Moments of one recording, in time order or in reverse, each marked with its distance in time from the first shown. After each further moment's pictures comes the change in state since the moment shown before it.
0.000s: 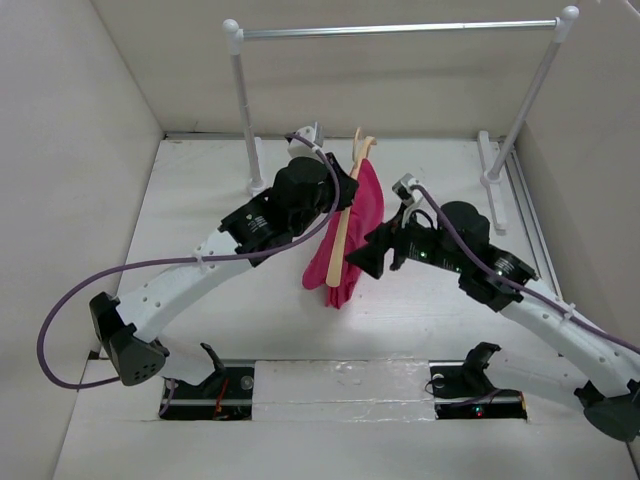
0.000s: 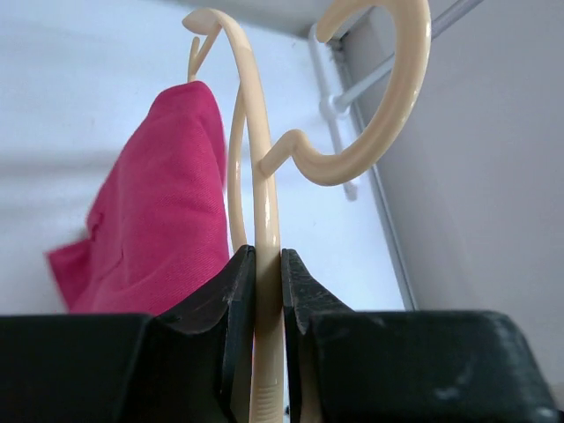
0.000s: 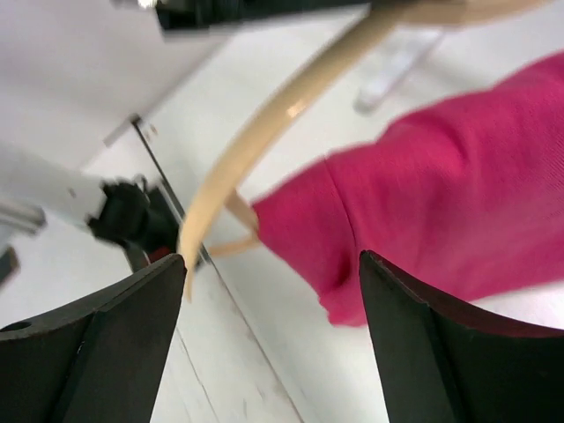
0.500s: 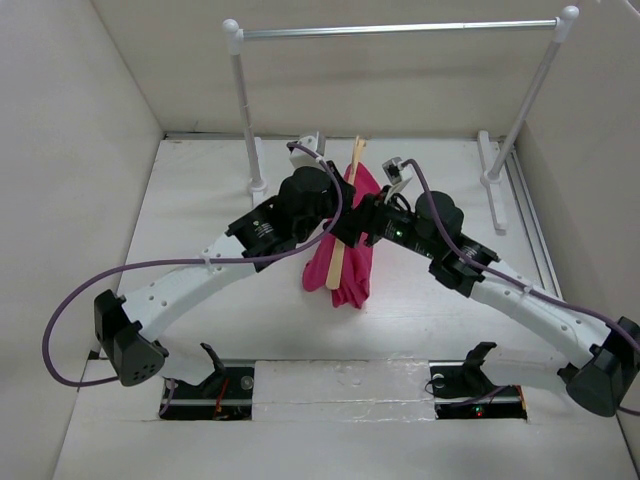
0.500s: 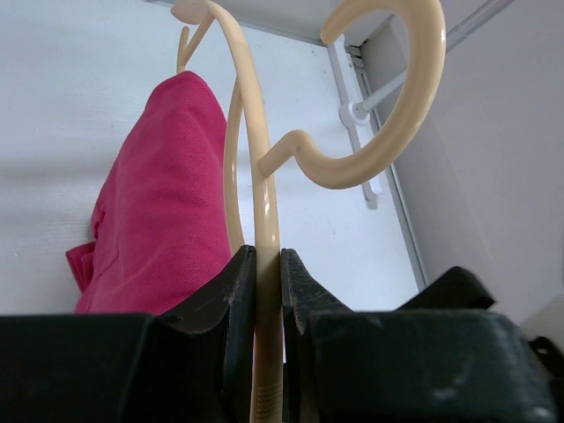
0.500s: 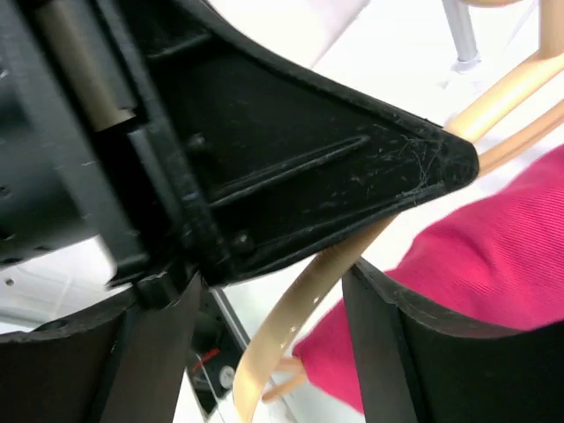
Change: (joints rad) left arm -0.008 -0.004 -0.074 0.080 -0.052 0.031; right arm 0.009 0.198 0.004 0.401 0.042 0.272
